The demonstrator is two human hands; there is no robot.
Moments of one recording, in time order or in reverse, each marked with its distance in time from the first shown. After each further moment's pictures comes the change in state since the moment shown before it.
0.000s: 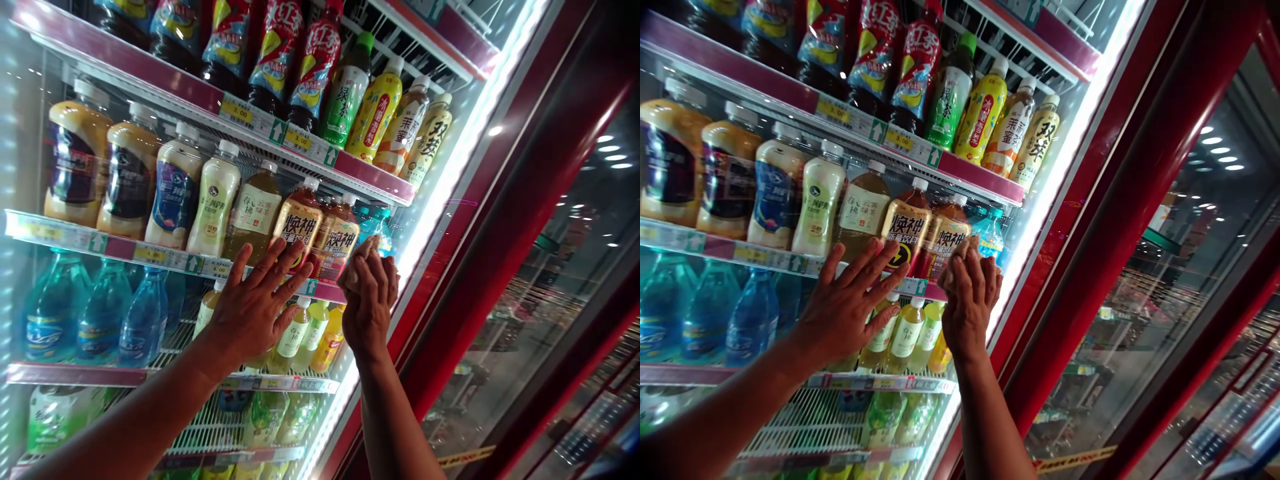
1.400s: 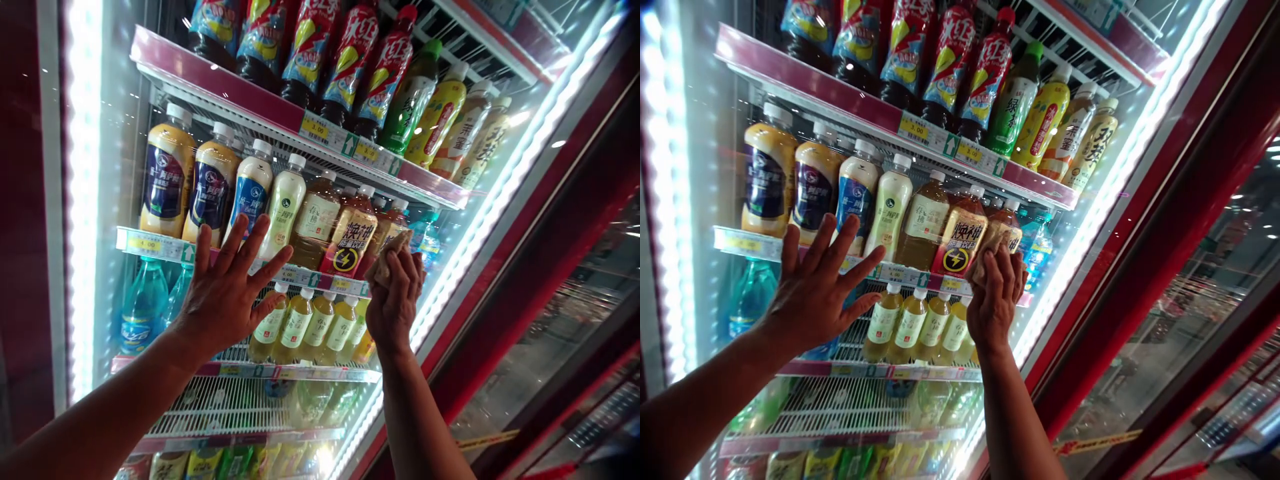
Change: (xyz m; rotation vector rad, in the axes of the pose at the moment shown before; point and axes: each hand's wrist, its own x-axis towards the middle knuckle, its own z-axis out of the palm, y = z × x) left_hand -0.062 -0.136 -0.054 0.022 -0.010 -0.054; right_hand 0.020 -0.080 0.035 0.025 0.061 0.029
